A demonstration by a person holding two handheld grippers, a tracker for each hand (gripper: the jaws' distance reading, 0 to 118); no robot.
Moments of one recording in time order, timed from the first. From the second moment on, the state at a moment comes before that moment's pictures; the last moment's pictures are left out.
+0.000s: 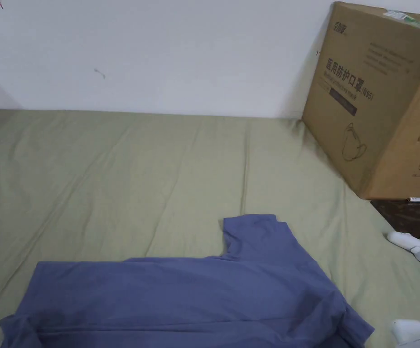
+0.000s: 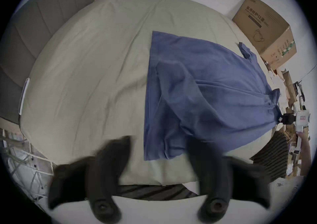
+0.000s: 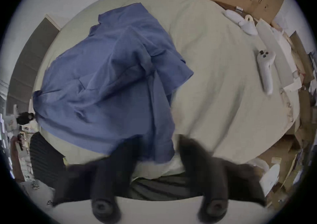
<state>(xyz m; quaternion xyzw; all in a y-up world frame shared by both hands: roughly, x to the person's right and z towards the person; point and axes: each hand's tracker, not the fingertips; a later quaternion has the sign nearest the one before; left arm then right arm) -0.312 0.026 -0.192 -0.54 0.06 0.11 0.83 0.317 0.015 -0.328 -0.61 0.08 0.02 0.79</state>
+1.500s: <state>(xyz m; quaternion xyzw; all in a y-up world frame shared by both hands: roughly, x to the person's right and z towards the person) -0.351 -0.009 -0.419 -0.49 0.04 0.02 0.87 0.224 0.075 -0.465 -0.39 0.13 -0.08 0.91</state>
